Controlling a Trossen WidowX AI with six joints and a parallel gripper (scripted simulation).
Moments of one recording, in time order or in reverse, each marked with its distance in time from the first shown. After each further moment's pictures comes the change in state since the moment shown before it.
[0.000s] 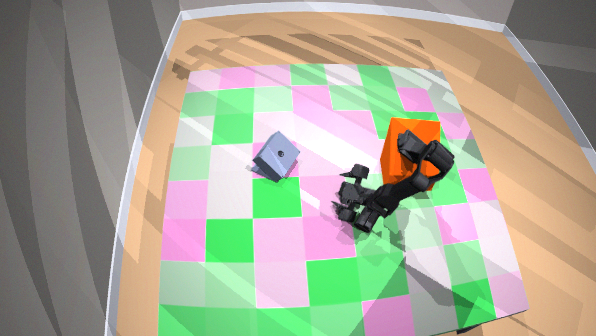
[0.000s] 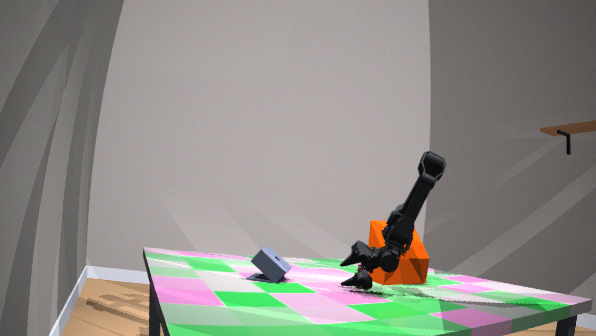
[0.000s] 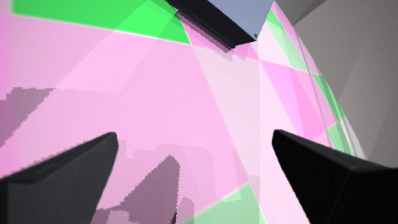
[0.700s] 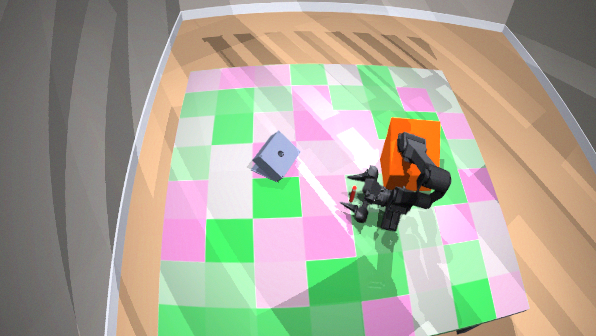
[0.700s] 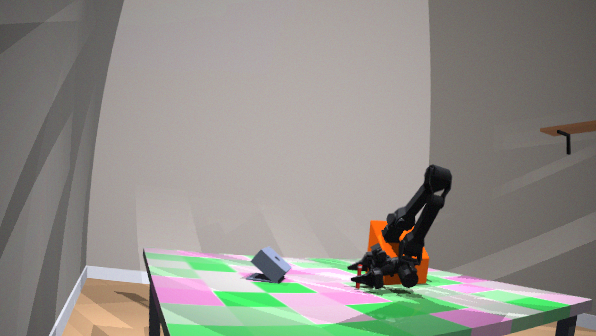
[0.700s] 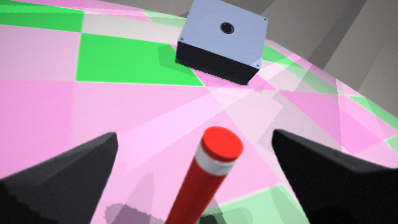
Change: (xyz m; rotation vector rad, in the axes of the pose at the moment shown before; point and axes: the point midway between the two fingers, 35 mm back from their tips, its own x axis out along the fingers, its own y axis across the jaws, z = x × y) arm -0.022 -0.007 -0.026 0.283 -0.413 0.154
